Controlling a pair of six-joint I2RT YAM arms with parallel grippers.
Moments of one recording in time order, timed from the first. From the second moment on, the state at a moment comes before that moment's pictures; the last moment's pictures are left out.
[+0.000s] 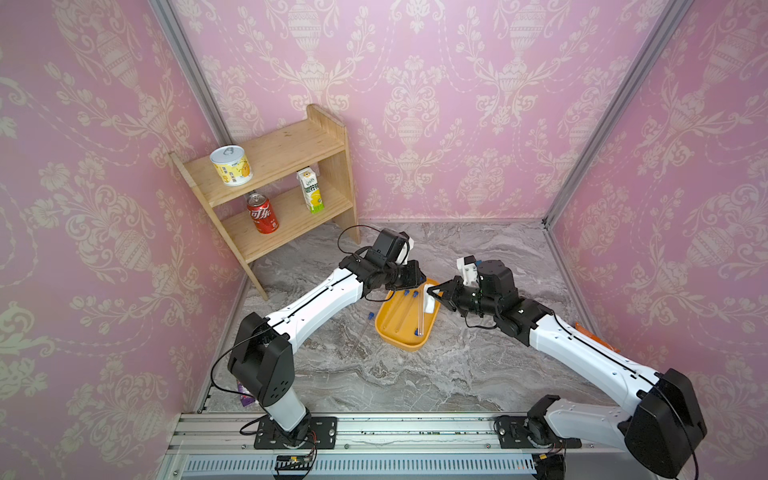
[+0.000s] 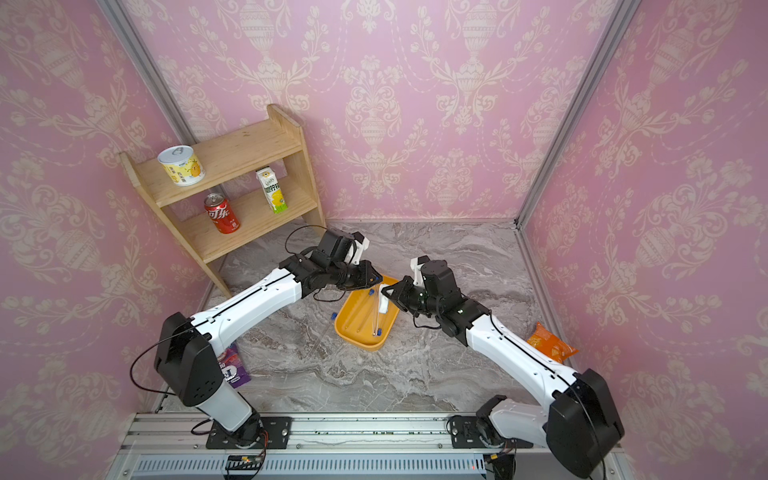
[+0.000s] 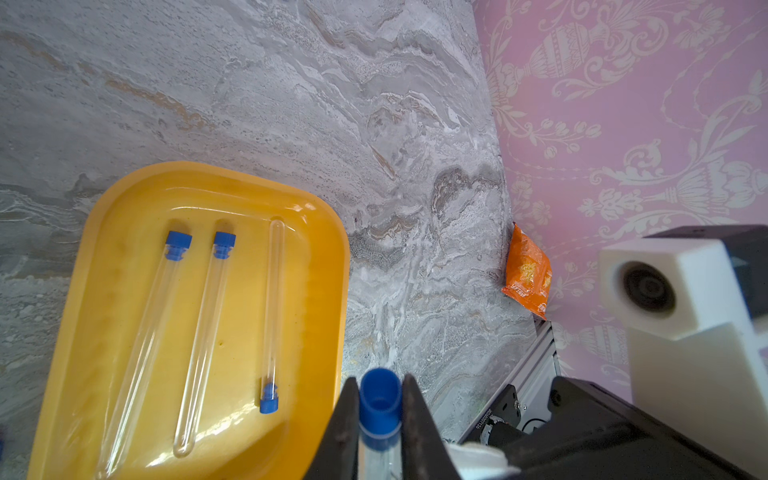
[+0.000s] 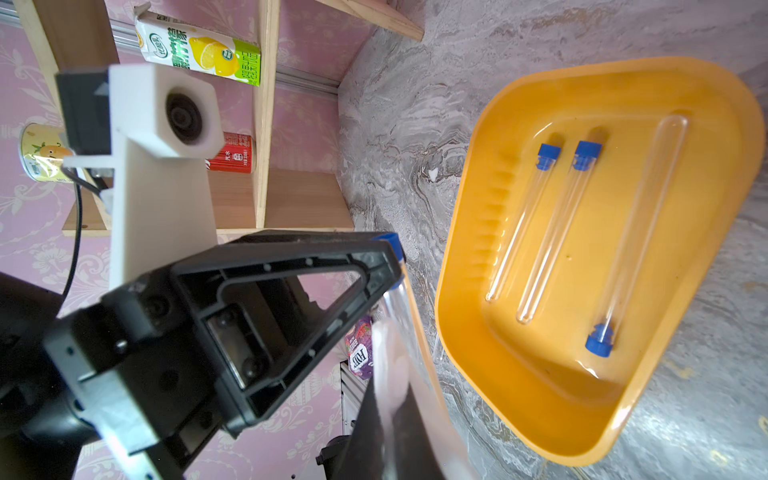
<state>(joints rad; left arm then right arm) -0.63 1.65 1.42 -0.53 0.34 -0.67 0.54 1.23 0.86 -0.11 -0.37 1.13</state>
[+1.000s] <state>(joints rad) -0.63 1.65 1.42 -0.53 0.34 -0.67 0.67 1.13 0.74 -0.13 -0.38 1.10</state>
